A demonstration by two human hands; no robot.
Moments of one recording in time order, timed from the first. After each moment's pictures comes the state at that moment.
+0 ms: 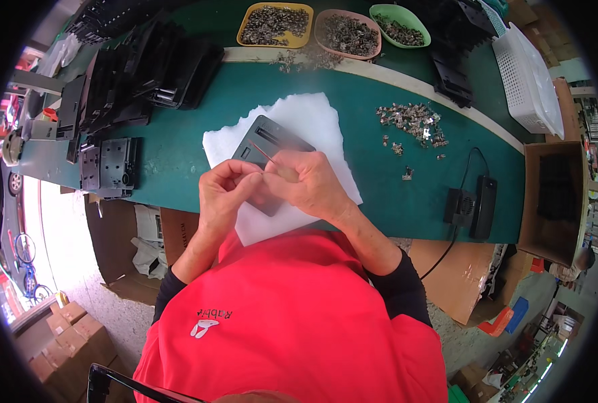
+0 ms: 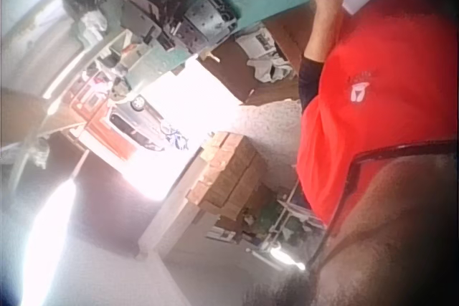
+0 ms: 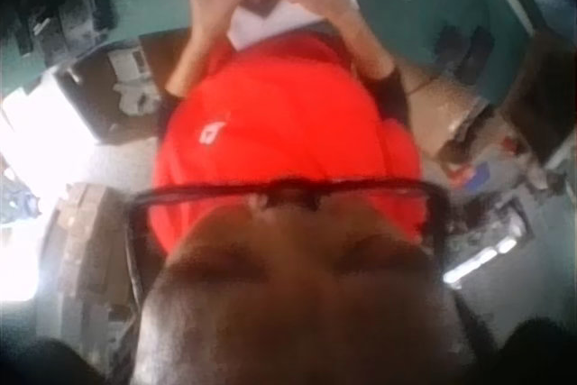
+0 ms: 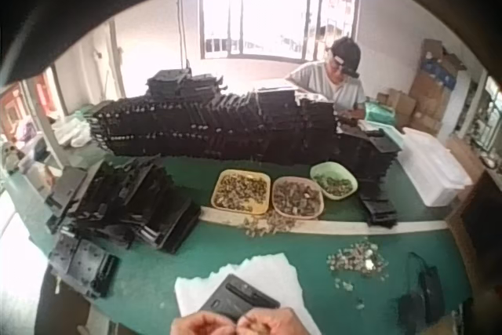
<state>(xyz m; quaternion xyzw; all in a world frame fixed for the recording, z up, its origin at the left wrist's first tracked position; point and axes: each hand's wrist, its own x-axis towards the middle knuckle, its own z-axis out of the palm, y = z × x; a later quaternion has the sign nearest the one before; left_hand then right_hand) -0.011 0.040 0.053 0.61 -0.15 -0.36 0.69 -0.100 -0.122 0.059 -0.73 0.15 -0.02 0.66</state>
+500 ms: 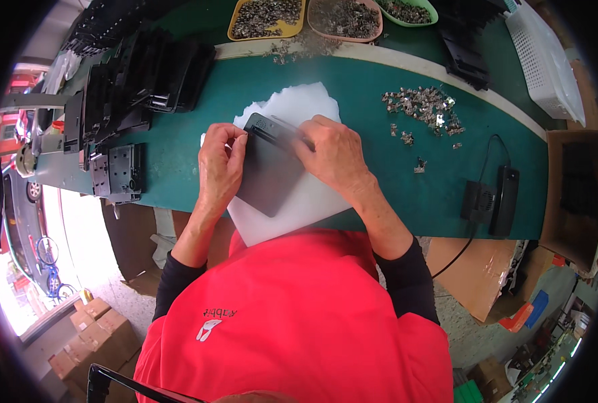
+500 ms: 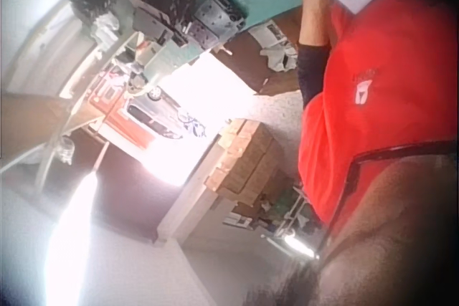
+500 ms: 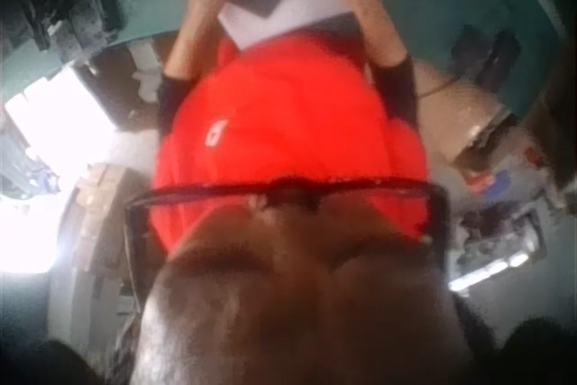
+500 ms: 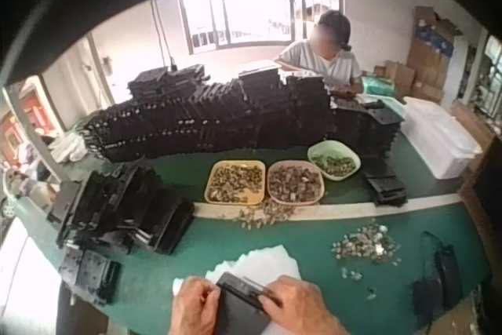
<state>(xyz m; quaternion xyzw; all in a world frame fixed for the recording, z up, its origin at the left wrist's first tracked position) 0.025 0.009 0.029 0.83 -0.32 -0.06 0.45 -0.090 -0.166 0.018 -0.91 0.15 -0.14 0.35</state>
